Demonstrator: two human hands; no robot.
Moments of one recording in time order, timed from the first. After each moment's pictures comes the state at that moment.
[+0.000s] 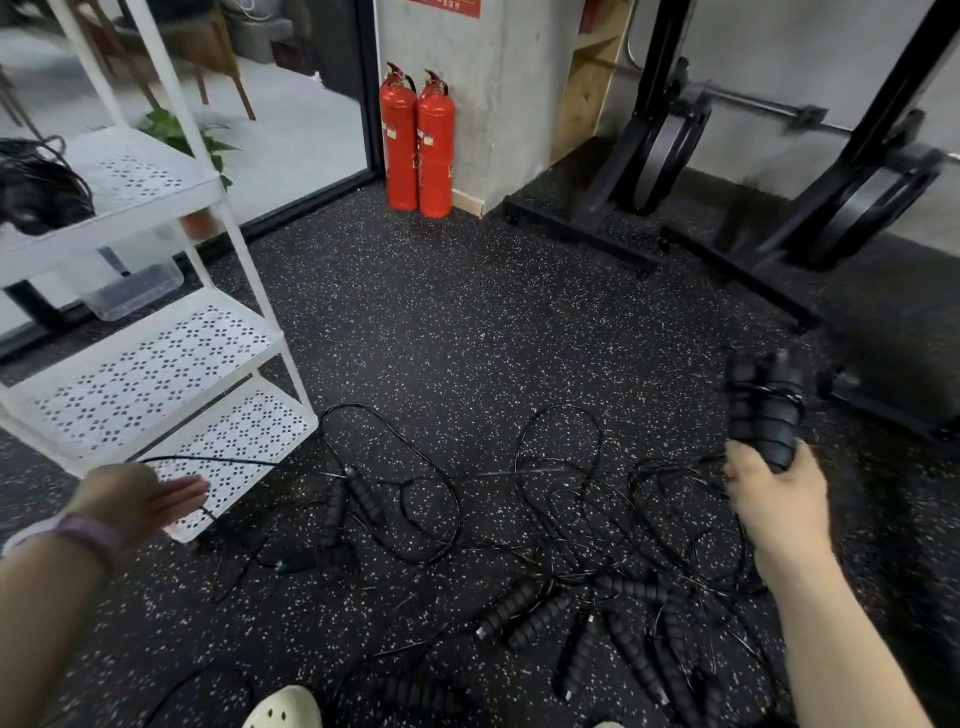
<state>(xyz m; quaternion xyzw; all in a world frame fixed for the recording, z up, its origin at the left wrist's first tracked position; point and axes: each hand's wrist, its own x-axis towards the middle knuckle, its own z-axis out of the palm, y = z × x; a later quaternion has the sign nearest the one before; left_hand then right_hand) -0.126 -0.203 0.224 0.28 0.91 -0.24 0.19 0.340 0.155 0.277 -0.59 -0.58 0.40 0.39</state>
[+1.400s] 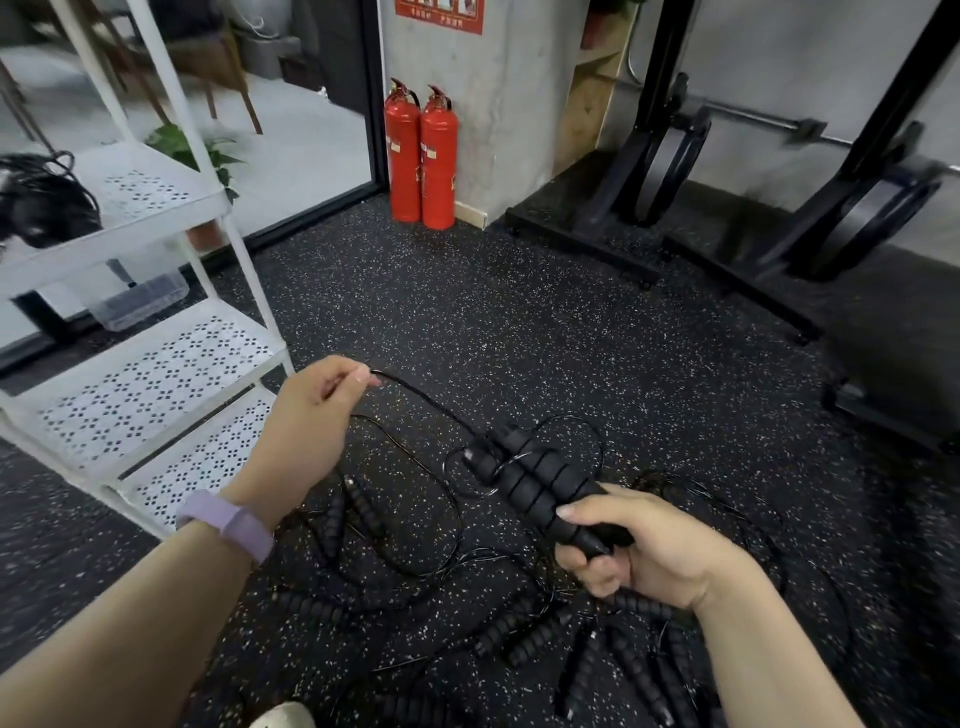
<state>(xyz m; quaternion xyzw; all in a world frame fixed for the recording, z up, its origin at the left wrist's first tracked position) -0.012 -0.077 0.301 0.29 0.77 0.53 0.19 0.276 0.088 0.317 -0.30 -0.50 0.81 -0.10</state>
